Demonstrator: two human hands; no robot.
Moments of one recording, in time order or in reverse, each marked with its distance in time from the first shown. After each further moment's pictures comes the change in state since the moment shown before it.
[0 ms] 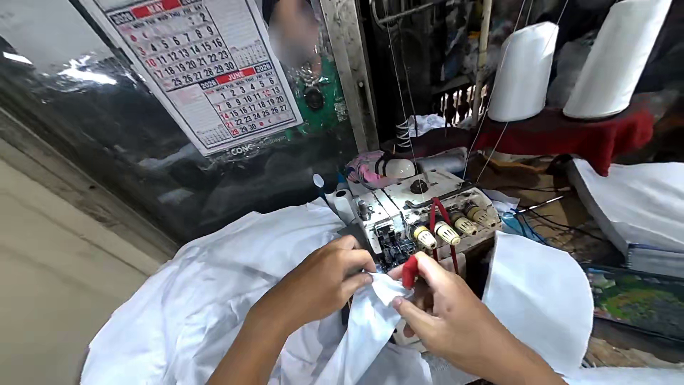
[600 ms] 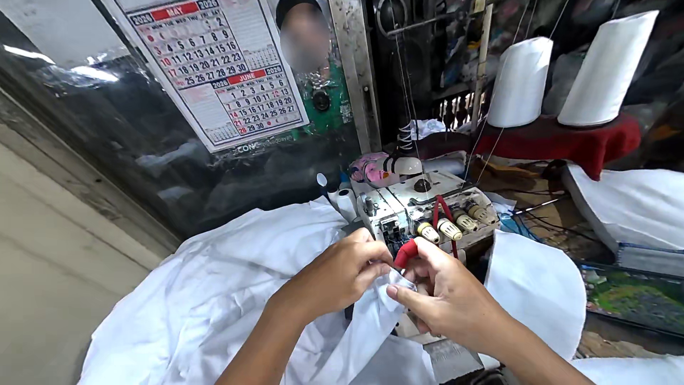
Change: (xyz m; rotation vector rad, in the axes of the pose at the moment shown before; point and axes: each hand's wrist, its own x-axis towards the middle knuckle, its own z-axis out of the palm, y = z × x) left_hand 0.004 0.014 0.001 -0.108 0.058 0.052; right_hand 0.009 -0.014 -0.006 0.194 -0.101 0.082
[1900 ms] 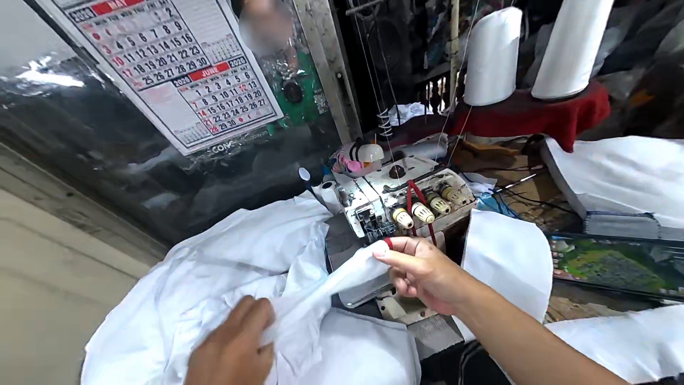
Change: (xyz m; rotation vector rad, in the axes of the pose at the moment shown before) left_hand -0.148 0.009 0.021 0.528 0.262 -0.400; right_hand 0.008 0.013 -0.007 0.648 -0.094 0.201
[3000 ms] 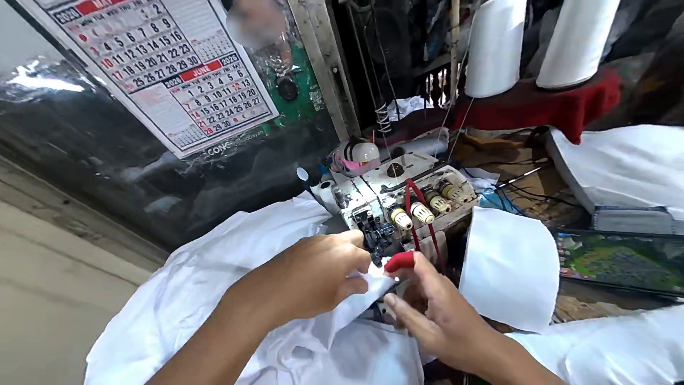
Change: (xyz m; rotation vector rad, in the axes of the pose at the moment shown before) left_hand 0.155 0.067 -0.029 -0.161 -0.527 0.663; right_hand -0.037 0.046 -0.002 -0.689 0.120 -0.502
